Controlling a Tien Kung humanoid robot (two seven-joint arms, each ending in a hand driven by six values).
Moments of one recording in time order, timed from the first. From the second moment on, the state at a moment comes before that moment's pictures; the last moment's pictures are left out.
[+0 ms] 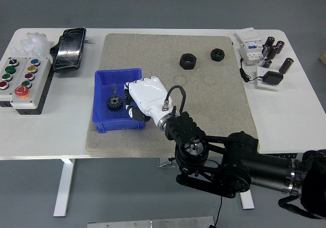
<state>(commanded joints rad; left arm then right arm) -0.12 0.09 -1.74 -0.18 1.62 -0.01 0.28 0.80 -0.02 0.25 1.26 -2.13 -0.26 -0.65</state>
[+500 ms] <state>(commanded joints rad) -0.12 0.09 -1.75 -0.18 1.64 -0.02 0.29 0.70 -0.04 0.37 1.25 -2.02 -0.44 -0.63</state>
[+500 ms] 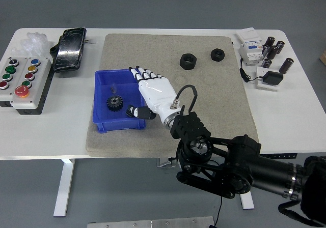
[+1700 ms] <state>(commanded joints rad) -0.10 0.07 -1.76 -0.18 1.64 -0.02 0.28 0.13 -0.12 1.21 1.31 -1.51 -0.60 0.13</state>
